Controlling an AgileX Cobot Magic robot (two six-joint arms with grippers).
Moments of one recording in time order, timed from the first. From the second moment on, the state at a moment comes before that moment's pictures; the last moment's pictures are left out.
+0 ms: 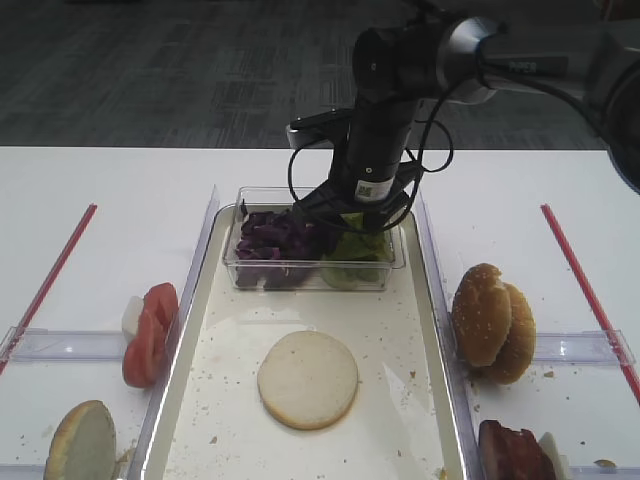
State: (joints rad) left arm -0.01 -0.02 -0.49 0.00 1.19 -0.03; right arm 0.46 2.29 -1.88 0.17 1.05 -0.20
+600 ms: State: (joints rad) left arm -0.01 -0.02 -0.49 0.00 1.19 -0.03; right arm 0.46 2.30 -1.88 0.14 1.07 -0.20
